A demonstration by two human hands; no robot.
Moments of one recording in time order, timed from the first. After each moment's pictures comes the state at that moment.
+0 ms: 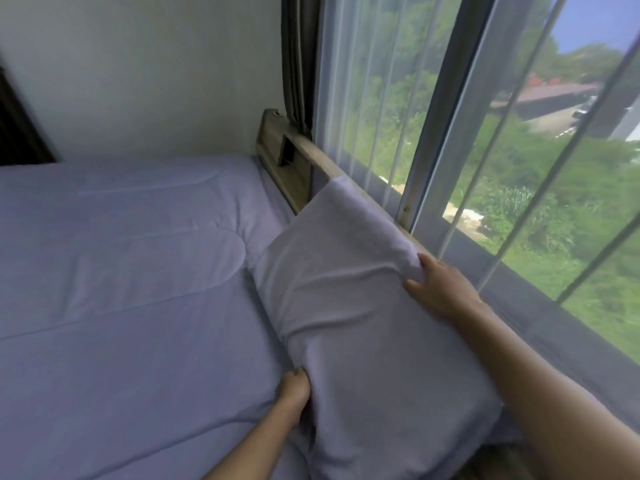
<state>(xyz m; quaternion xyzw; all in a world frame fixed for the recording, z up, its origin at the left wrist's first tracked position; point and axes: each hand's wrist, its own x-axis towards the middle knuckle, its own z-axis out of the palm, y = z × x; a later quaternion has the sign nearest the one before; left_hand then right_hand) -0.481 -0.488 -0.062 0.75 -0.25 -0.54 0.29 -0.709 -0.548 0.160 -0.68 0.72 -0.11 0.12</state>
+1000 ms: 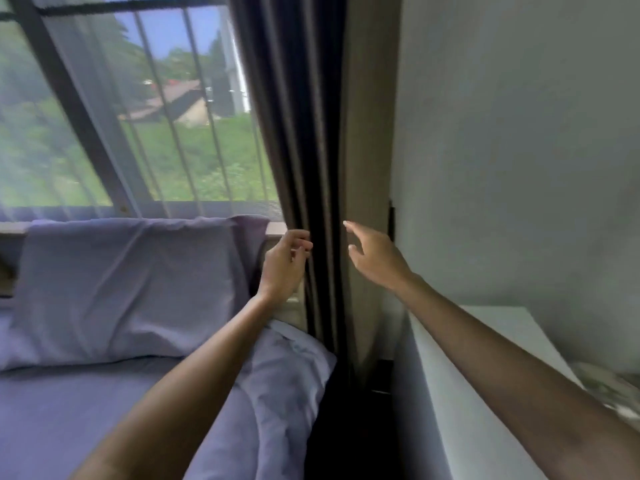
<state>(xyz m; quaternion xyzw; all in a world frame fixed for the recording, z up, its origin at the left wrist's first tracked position) -0.587 -0.196 0.178 0.15 -0.83 -0.44 0.31 -0.689 -0.038 0.198 -0.38 0.85 -0.35 -0.04</state>
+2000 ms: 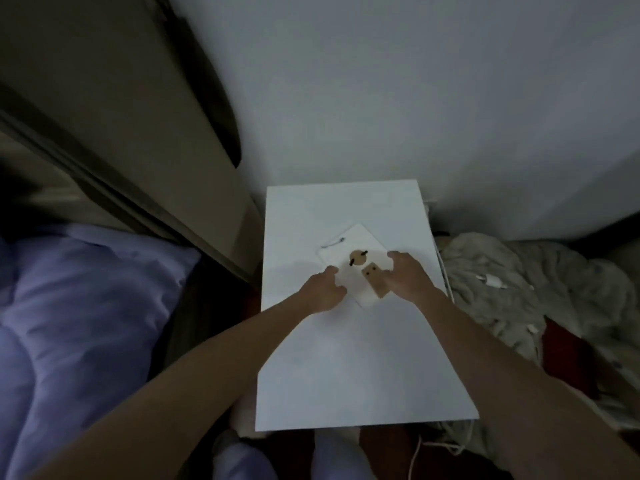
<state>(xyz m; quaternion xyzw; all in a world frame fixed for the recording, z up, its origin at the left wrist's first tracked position) -0.796 0.188 -0.095 0.19 -0.86 -0.38 -0.30 -0.884 0.354 -0.113 -0.07 0.92 -0.24 0.30</state>
